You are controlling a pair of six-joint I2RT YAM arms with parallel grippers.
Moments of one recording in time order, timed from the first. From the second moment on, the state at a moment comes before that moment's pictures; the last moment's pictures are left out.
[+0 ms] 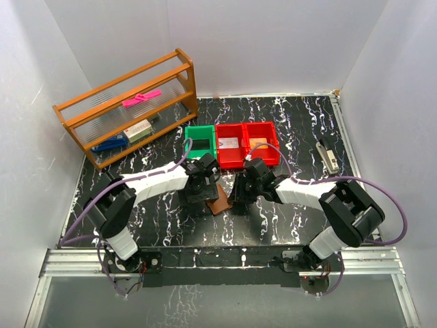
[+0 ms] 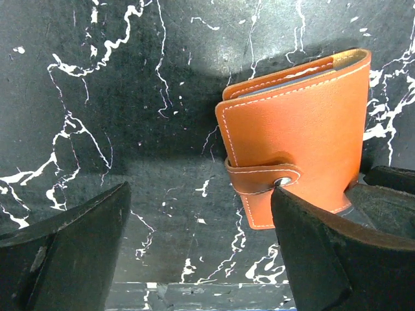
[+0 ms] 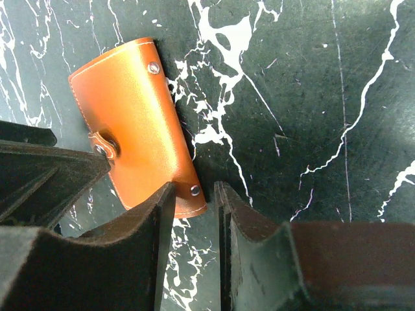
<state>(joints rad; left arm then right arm) -0.83 1.66 1.05 -0.76 -0.15 -0.99 0.66 1.52 0.66 -0.03 -0.24 0.74</state>
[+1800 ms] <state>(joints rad) -0.82 1.64 1.06 -0.84 -0.21 -1.01 0.66 1.52 0.66 -0.02 -0.26 0.76</state>
